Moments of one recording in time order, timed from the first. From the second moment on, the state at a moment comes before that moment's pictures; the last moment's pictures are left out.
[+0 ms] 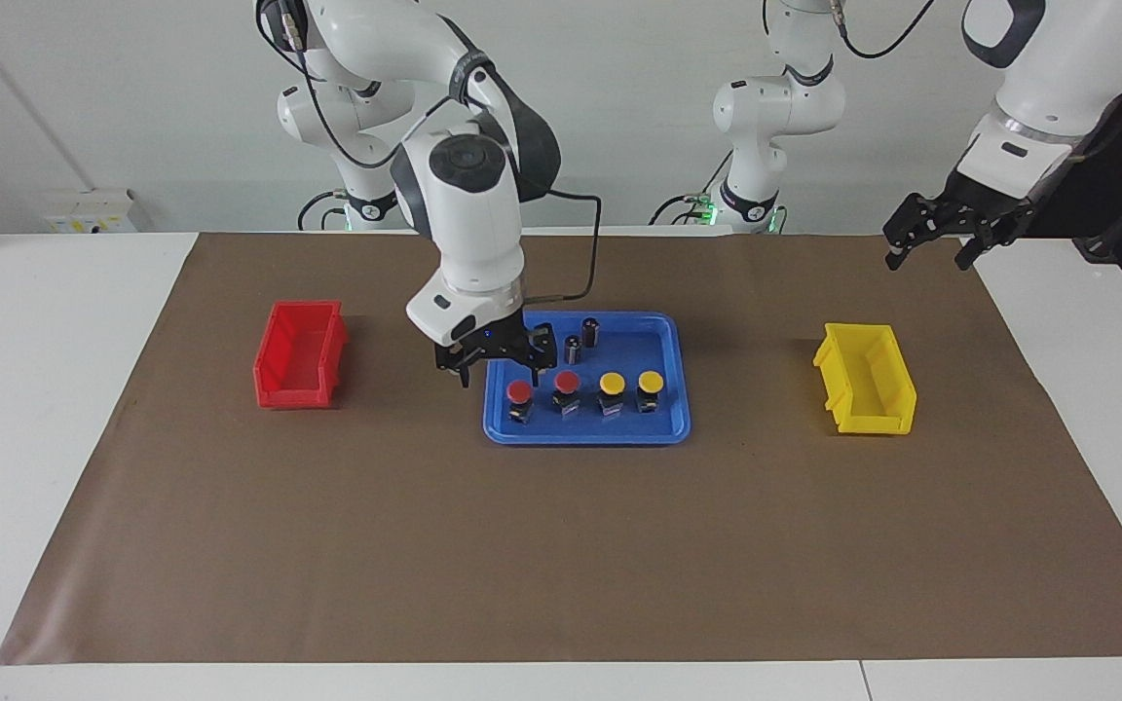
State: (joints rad) left arm -0.09 -0.08 -0.02 -1.72 -0.03 1.70 -0.07; right arm 0.48 0.37 -0.03 -1.61 0.00 2.06 0.49
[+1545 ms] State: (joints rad) left arm -0.49 0.07 -0.03 -2.01 -0.04 2.18 -0.68; right arm 0.54 0.36 -0.05 -1.78 0.05 2.17 0.52
